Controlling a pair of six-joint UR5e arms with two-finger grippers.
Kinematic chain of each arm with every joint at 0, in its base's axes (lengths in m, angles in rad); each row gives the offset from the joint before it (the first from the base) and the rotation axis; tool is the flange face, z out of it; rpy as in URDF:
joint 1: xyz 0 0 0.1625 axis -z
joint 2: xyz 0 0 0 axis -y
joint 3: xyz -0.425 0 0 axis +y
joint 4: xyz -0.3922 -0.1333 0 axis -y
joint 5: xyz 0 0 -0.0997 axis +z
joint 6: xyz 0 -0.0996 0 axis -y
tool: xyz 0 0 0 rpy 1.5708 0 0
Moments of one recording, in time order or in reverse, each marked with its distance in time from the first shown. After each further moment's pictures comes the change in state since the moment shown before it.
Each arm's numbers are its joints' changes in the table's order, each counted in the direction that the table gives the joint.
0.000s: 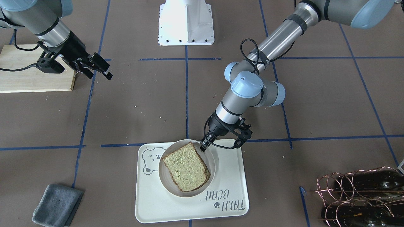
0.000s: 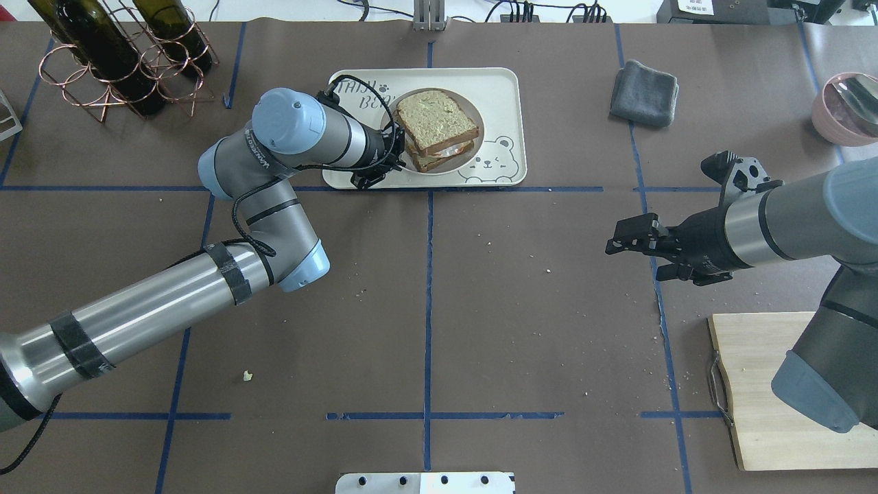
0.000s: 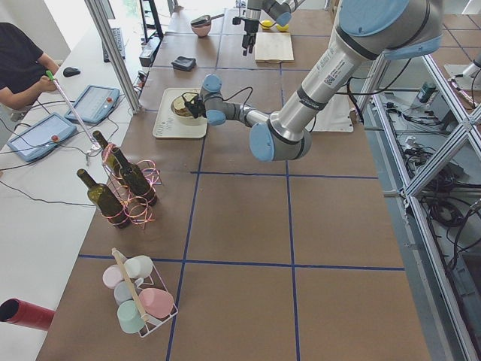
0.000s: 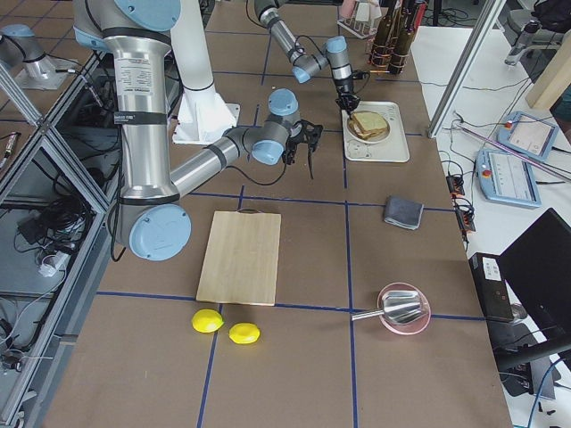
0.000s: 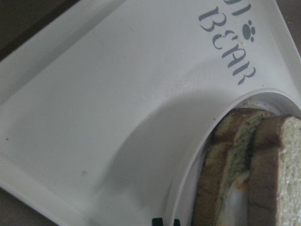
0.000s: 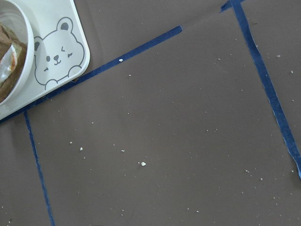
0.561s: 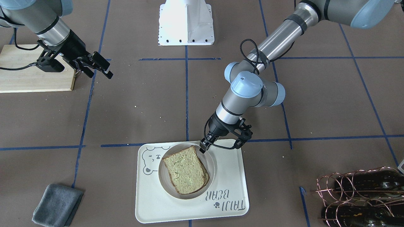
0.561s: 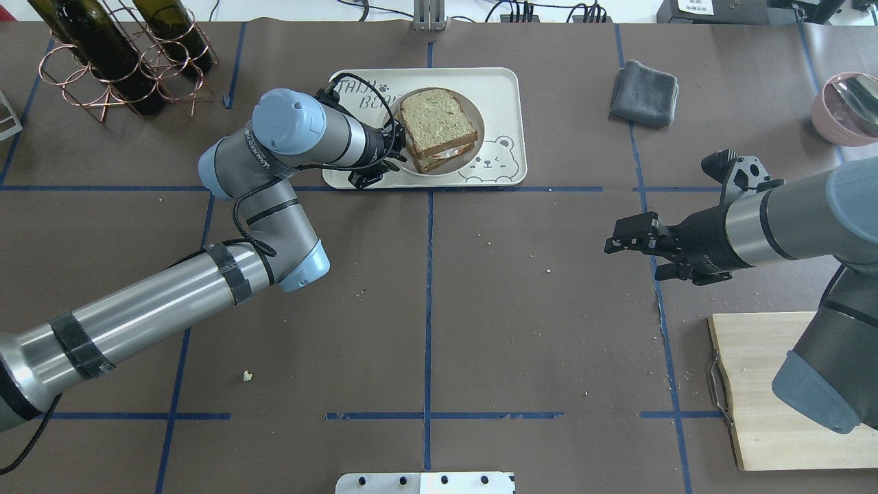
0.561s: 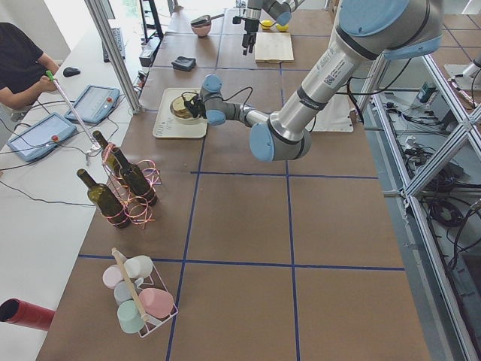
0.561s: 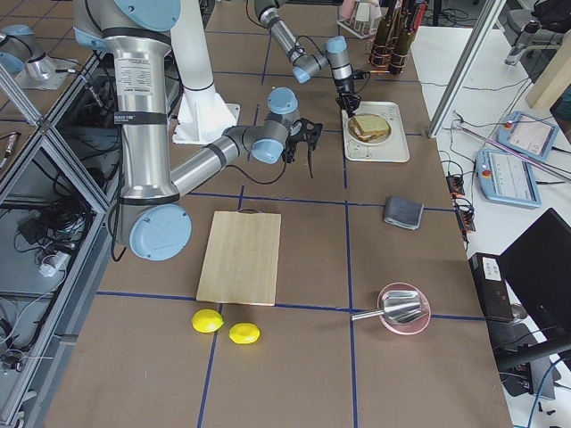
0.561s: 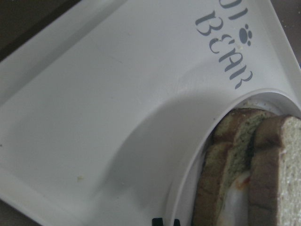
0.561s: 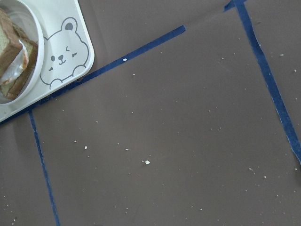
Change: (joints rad) left arm 0.000 0.000 0.001 -0.001 -0.012 0.032; right arm 0.000 0.001 -0.008 0.000 0.000 0.005
